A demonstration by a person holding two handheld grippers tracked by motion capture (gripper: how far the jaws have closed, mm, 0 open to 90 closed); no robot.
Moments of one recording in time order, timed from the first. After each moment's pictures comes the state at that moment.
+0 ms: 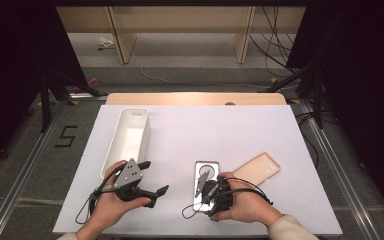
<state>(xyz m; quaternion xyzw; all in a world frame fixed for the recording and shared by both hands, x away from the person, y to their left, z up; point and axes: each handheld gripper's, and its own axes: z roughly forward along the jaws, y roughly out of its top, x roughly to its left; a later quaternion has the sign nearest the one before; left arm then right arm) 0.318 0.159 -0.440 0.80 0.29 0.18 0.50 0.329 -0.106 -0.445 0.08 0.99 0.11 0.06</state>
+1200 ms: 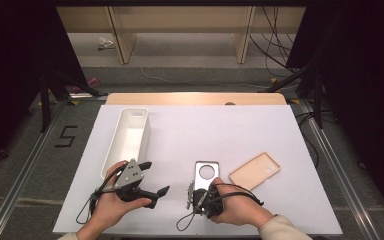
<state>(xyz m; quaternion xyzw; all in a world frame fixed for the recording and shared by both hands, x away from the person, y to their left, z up) 0.317 0.157 -0.441 0.80 0.28 0.18 0.50 0.318 -0.083 -0.456 0.02 1.00 0.05 0.05</state>
